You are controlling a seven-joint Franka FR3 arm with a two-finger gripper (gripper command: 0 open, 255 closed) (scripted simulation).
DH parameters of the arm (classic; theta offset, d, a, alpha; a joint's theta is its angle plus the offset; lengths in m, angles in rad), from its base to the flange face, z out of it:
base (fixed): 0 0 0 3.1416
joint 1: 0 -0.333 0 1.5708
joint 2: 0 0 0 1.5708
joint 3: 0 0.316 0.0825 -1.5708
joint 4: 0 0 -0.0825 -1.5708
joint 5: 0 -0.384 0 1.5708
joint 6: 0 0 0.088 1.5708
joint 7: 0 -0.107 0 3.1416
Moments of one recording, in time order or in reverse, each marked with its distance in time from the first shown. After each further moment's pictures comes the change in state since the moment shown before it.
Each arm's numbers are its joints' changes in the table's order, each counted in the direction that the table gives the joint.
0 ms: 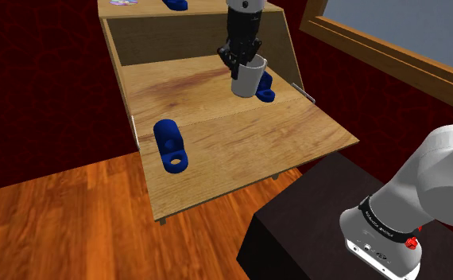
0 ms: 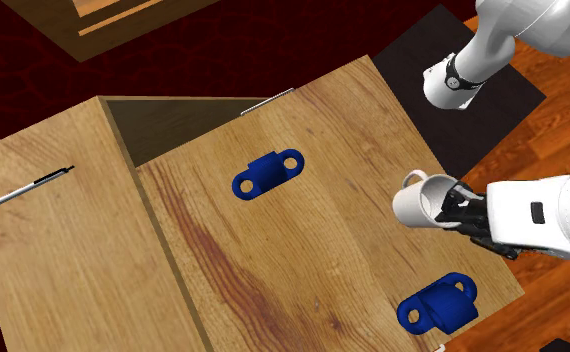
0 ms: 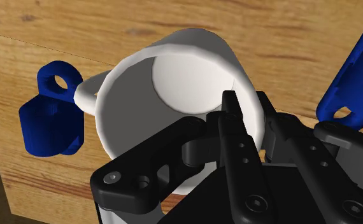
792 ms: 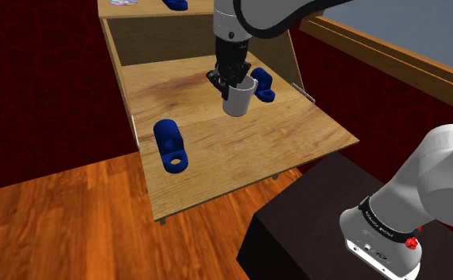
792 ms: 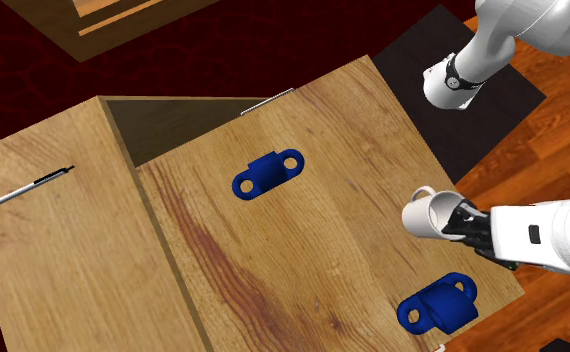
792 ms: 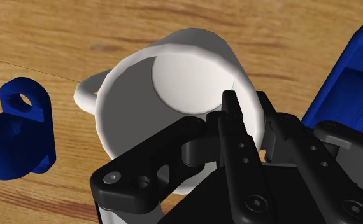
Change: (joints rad) arm -0.034 0.030 0.050 0.084 0.005 -0.108 -0.094
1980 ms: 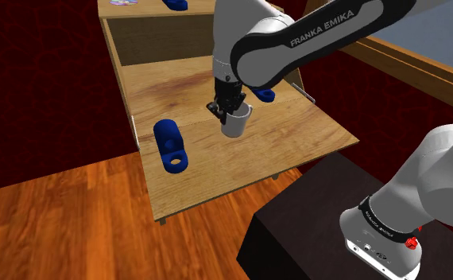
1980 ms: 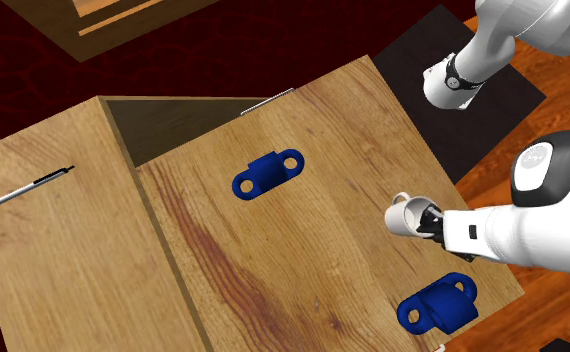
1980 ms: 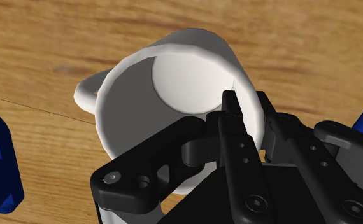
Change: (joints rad) arm 0.003 0.096 0.003 0.145 0.034 -0.238 -0.036
